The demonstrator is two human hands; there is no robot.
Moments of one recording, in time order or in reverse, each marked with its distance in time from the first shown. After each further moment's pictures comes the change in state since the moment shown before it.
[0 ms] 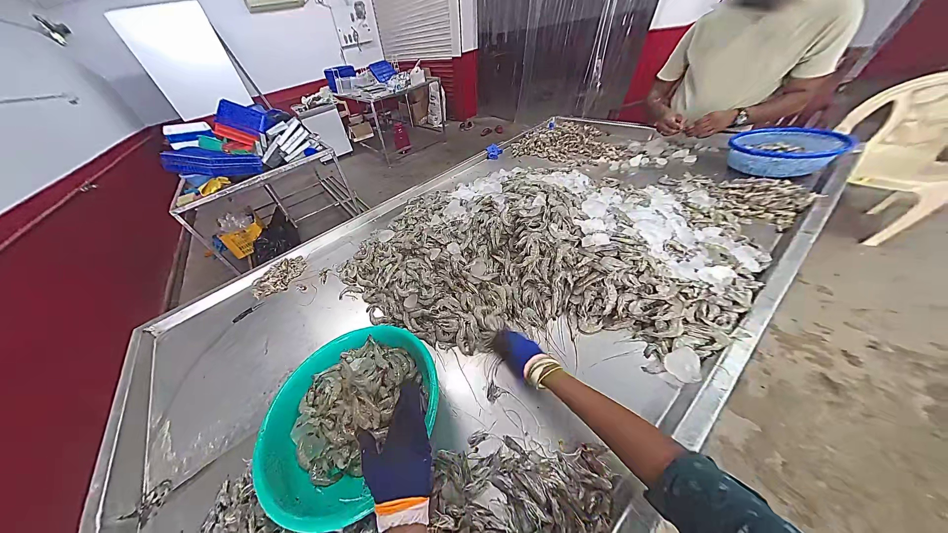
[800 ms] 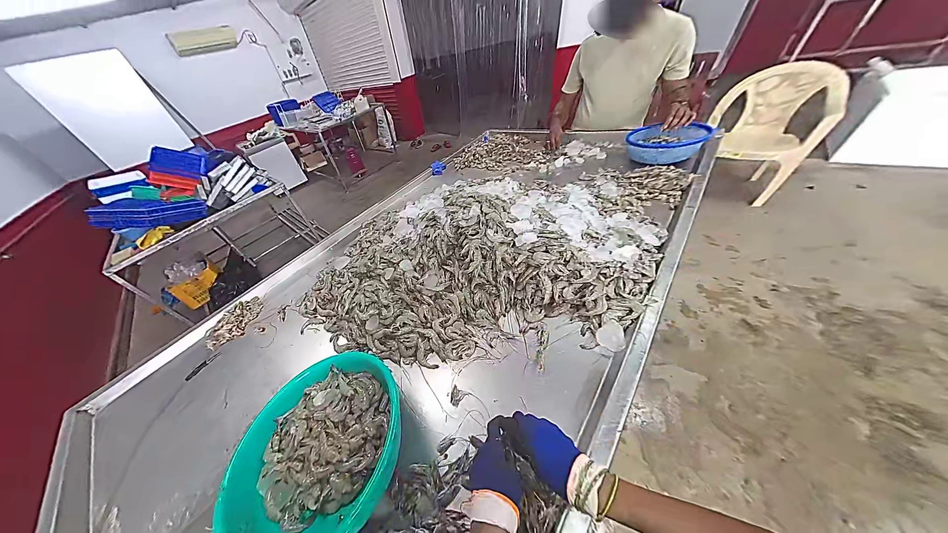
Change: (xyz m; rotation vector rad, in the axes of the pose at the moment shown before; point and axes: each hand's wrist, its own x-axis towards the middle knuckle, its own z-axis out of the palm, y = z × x) left_hand -0.038 -0.152 -0.019 2.259 -0.511 -0.399; right_hand -0.205 -0.003 0.018 -0.021 -0.206 0.121
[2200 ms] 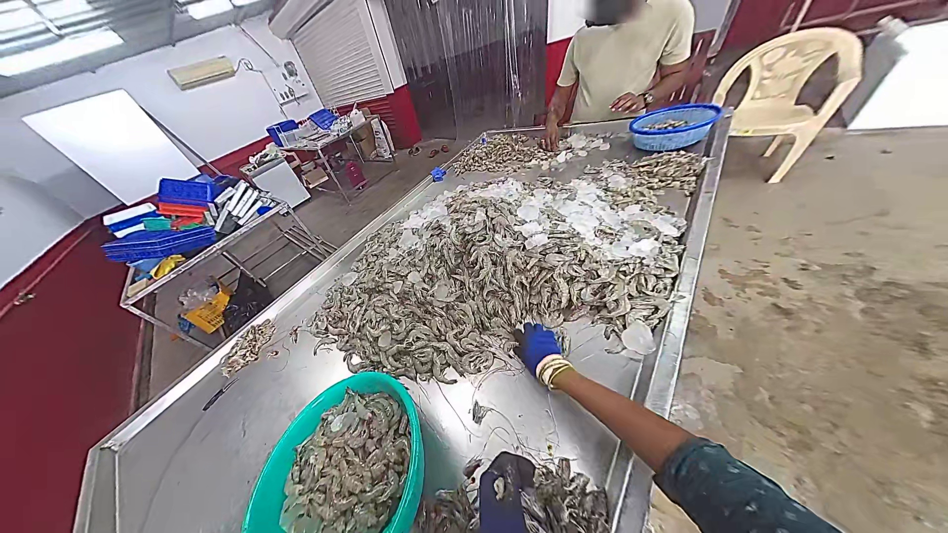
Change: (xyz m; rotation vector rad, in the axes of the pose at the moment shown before) left_hand -0.014 -0.046 -0.012 -0.644 0.219 0.108; right_hand 0.180 0.059 -0.076 0.087 0.445 0.175
